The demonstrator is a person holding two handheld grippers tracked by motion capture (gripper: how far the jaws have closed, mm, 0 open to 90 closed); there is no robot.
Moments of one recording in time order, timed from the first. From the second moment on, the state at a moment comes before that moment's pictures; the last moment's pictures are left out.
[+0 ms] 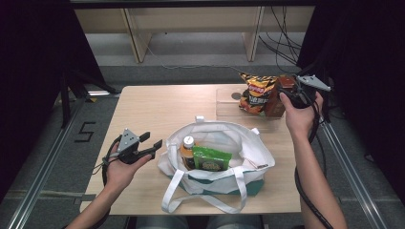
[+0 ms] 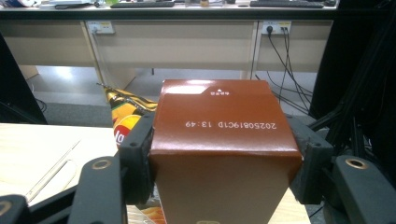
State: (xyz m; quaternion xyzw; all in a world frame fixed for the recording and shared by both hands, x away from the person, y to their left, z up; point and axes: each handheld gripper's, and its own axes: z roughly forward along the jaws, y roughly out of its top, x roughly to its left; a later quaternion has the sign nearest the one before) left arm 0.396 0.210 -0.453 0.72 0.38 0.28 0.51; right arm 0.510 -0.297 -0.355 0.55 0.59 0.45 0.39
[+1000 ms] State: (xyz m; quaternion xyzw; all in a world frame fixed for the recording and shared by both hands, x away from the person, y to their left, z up) left arm 0.396 0.210 -0.453 0.72 0.38 0.27 0.51; right arm 0.522 -0.297 -0.352 0.56 0.60 0.43 0.38
